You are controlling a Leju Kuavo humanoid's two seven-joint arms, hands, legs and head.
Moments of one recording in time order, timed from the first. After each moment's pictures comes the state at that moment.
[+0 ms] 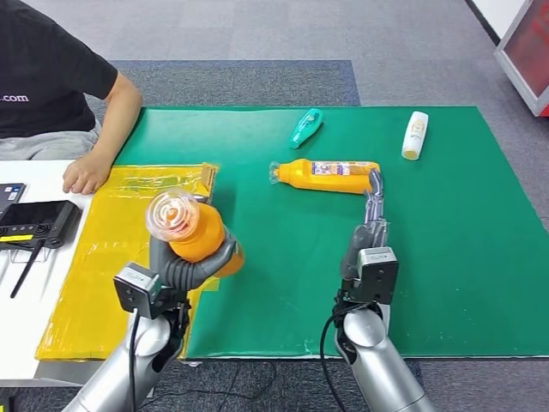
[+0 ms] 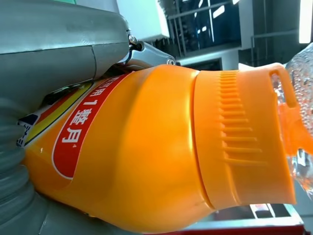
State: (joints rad) left arm -0.26 -0.02 -0.59 -1.45 0.04 0.32 -0.67; right arm -0.23 0.07 0.48 -1.37 0.04 -0.49 -0.58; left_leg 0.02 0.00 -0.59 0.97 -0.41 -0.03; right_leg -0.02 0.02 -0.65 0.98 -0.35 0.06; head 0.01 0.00
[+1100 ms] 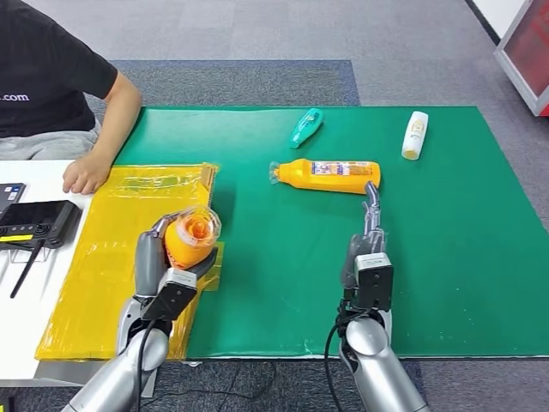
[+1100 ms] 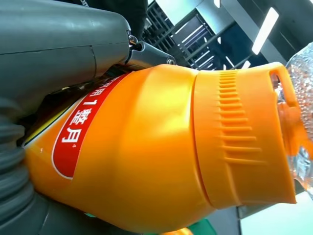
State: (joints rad) left arm -0.21 0.02 -0.53 -1.34 -0.44 0.60 -0.43; right arm -0.18 0.09 0.41 -1.35 0.12 -0.45 -0.55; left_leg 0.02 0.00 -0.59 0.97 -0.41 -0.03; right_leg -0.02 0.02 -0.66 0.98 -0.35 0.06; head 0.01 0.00
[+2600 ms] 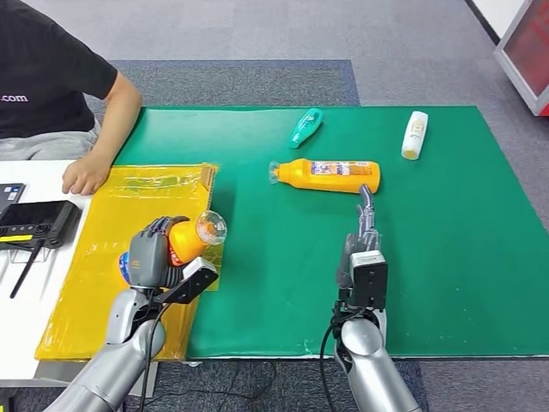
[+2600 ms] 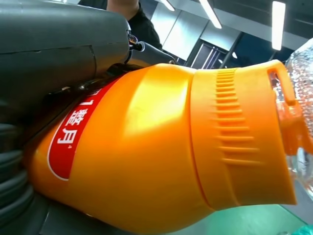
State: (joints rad) left arm -0.30 0.00 -0.42 -1.04 -0.84 0.66 -0.27; right arm -0.17 0.14 0.37 -1.33 0.15 -0.42 -0.53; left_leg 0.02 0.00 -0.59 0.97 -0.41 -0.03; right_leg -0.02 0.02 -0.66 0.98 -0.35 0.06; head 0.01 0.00
